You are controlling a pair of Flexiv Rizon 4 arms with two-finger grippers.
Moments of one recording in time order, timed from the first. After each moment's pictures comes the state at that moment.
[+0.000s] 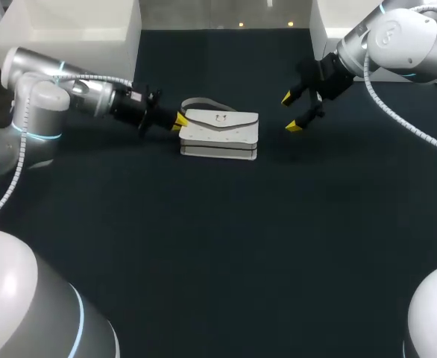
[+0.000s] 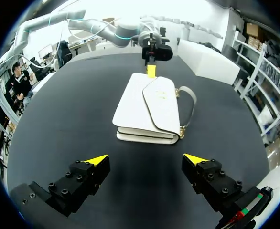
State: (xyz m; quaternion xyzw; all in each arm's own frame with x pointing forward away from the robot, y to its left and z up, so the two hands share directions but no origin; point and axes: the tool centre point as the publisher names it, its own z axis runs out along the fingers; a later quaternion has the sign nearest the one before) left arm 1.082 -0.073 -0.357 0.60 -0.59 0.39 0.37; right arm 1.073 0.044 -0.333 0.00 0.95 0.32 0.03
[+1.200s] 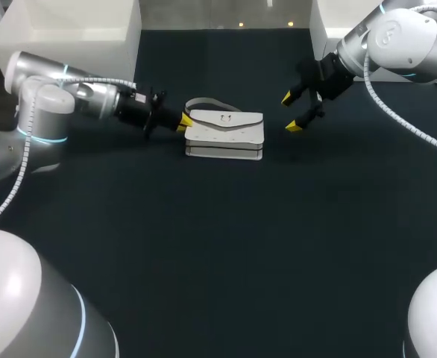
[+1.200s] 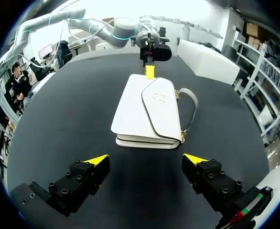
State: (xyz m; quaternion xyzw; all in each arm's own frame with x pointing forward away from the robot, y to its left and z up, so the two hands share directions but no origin) left arm 1.076 -0.086 -0.353 0.60 -0.59 0.40 0.37; right arm 1.073 0.044 -0.333 0.00 0.95 0.32 0.03
